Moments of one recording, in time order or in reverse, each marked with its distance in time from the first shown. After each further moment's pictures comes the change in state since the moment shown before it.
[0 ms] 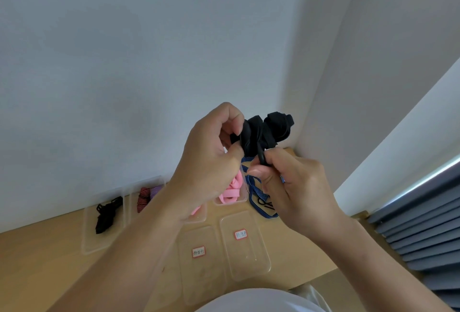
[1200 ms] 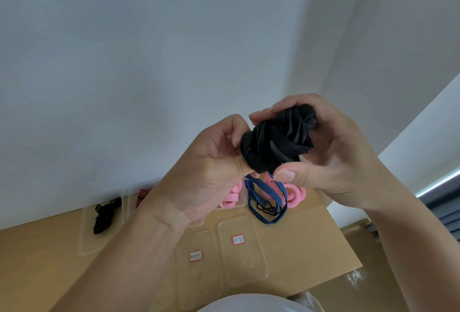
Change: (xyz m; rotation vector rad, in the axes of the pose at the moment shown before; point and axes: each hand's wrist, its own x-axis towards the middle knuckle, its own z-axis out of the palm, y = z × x) left_hand -0.008 0.010 -0.005 -0.880 -0.346 -0.230; right_hand 0.050 -0.012 -0.063 0.684 -0.279 0.132
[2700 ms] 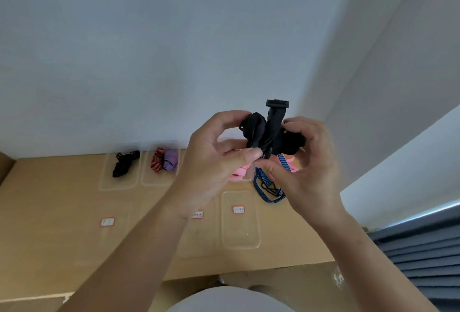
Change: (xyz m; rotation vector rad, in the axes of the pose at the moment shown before) left_hand -0.056 -0.043 0.016 0.361 0.564 0.117; right_hand -0.052 0.065 0.046 -0.389 0.312 -0.148
